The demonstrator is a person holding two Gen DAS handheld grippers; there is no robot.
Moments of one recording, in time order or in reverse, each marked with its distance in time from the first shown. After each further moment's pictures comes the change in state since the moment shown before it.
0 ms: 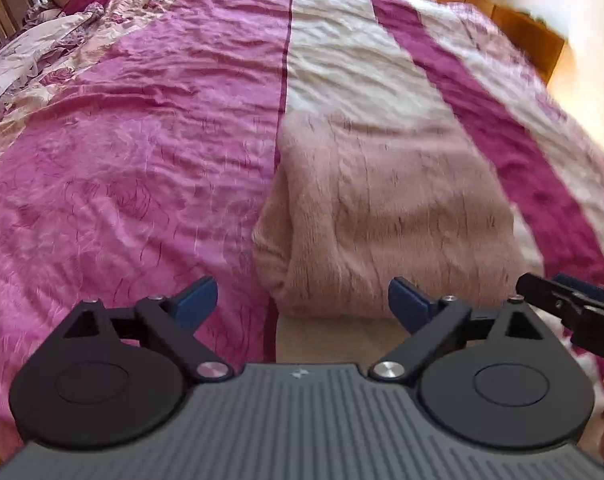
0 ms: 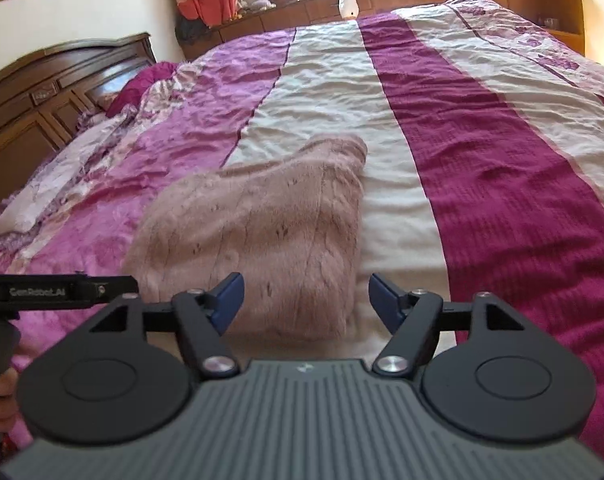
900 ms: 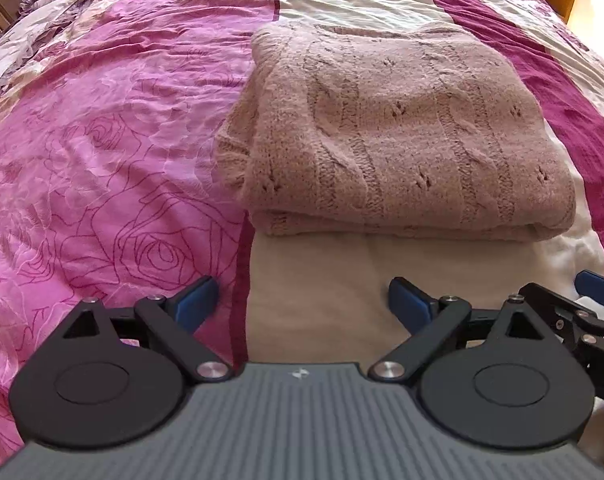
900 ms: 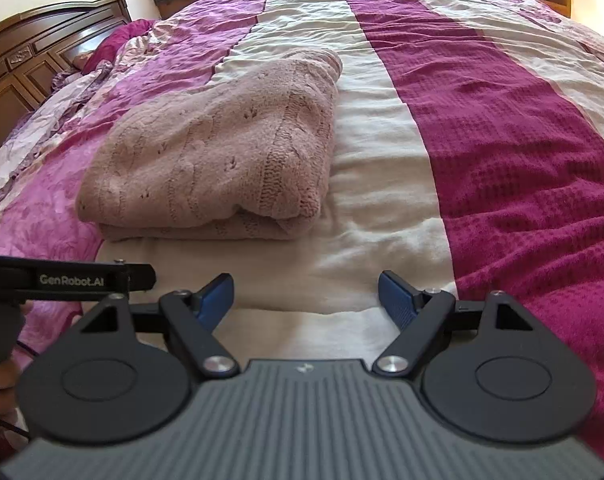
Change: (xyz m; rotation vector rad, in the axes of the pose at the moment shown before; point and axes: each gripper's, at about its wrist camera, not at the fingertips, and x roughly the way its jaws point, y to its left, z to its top) left arm 0.041 -0.026 -0.039 0.060 0.121 0.083; right arm 0.014 -0.004 -0.051 0.014 0.110 -0.071
